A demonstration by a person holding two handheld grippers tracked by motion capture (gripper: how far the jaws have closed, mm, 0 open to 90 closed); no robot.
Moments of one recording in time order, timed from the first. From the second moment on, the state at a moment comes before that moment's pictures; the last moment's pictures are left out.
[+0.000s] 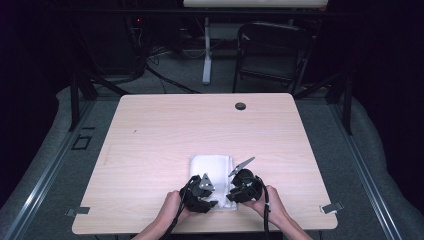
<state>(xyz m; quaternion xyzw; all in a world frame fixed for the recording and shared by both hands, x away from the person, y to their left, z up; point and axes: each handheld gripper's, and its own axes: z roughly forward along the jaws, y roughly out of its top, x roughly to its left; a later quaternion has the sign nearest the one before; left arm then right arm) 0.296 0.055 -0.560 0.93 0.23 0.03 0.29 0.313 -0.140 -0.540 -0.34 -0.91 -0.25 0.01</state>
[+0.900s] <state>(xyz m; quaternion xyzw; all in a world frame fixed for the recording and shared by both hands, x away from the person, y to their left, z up) 0.297 0.054 -0.555 0.93 0.21 0.02 0.29 0.312 -0.141 -0.539 -0.36 -0.89 -0.28 0.03</state>
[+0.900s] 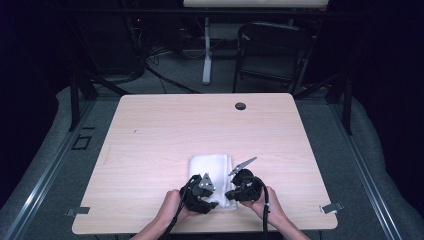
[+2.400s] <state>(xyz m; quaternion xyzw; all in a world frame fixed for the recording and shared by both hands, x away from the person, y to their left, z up) 0.301 0.061 -0.559 0.91 0.26 0.01 0.31 0.312 -0.145 -0.543 -0.36 -0.90 -0.25 0.01</state>
